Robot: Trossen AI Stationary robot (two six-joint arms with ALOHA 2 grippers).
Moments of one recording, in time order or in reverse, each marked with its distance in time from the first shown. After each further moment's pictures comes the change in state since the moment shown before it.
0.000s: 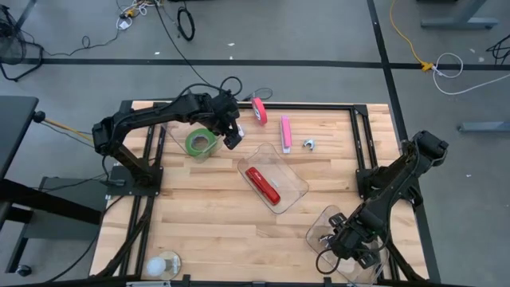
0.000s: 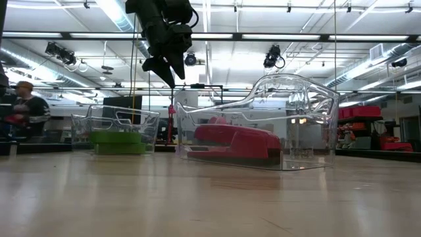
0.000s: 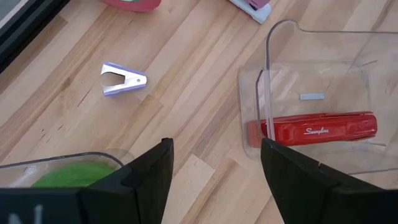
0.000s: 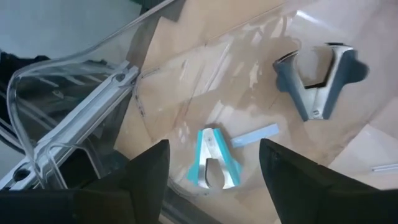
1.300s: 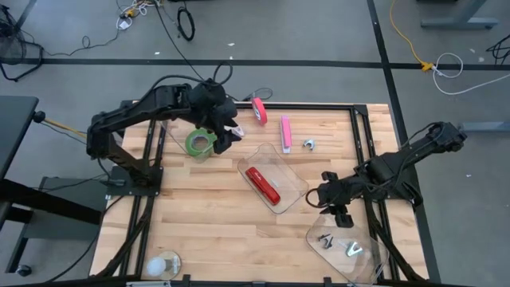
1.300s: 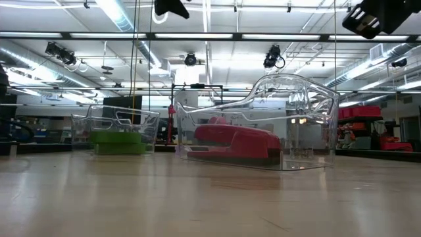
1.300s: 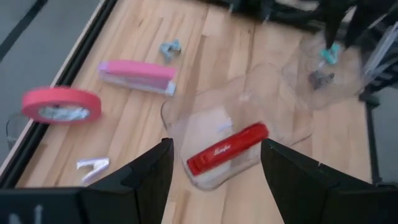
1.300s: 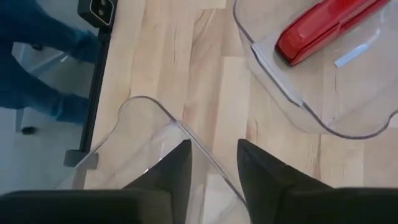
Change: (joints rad) left arm -0.173 -0.067 0.392 -0.175 0.037 0.189; right arm -0.361 -0.348 0.000 -0.004 0.272 -0.005
